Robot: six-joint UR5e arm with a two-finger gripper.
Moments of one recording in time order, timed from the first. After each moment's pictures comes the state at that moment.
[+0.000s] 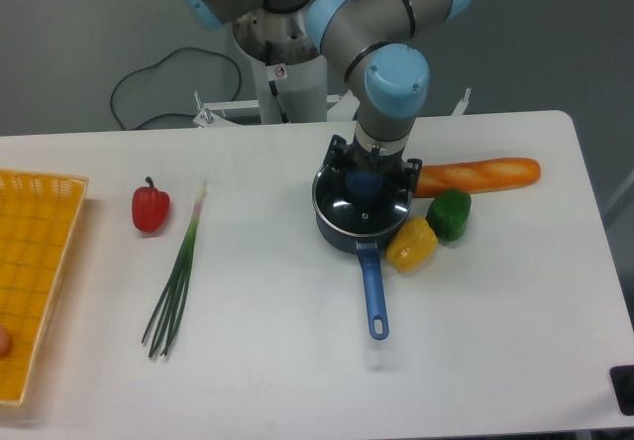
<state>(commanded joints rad) 2.63 -1.73 -1.89 -1.18 1.54 0.86</state>
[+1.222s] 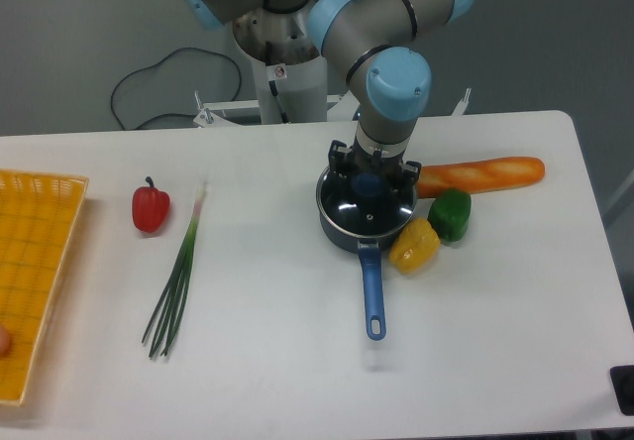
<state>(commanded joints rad) 2.63 -1.74 -1.87 -1.22 1.56 0.86</state>
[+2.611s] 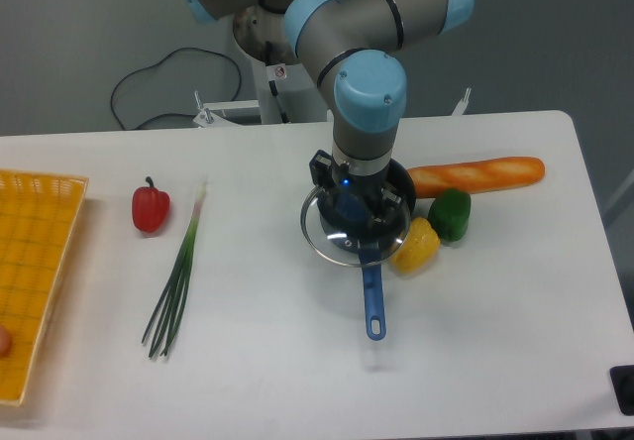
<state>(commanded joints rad) 2.51 -1.81 -1.65 -1.28 1.55 1.12</state>
